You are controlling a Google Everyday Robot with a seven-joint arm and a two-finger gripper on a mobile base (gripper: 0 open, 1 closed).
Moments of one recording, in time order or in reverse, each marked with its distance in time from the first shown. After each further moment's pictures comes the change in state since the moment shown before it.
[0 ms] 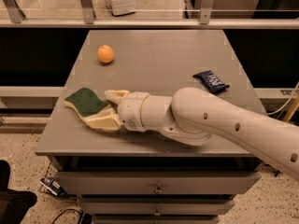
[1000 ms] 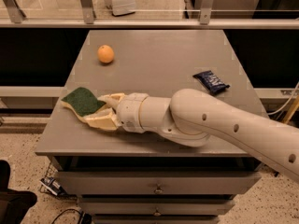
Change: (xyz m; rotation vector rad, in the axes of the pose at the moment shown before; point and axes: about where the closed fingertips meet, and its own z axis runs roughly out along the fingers) arm -0.001 0.005 0.003 -0.011 -0.011 -0.008
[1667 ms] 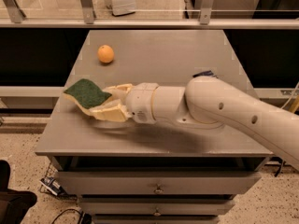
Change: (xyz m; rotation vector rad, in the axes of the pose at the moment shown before) arm -0.025 -0.007 -0.027 -0.044 -0.030 -0.013
